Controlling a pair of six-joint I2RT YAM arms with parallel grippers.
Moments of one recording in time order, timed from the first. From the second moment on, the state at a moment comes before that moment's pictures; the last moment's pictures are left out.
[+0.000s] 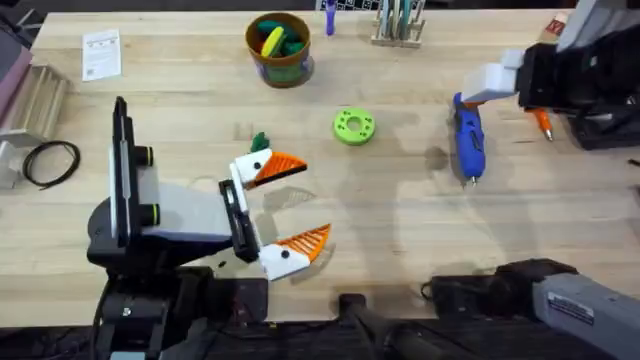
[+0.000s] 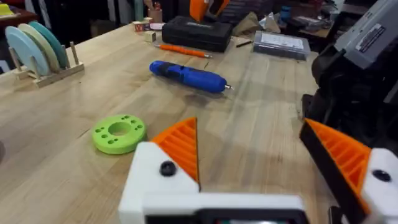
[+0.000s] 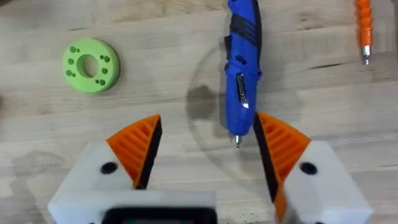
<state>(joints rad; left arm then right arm) -0.01 0.01 0.01 -0.13 1.21 0.03 0.11 1.17 1.23 -1.17 0.05 0.24</state>
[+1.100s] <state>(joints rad) -0.01 0.01 0.01 -0.13 1.21 0.03 -0.01 1.28 1.23 -1.05 0.03 0.17</state>
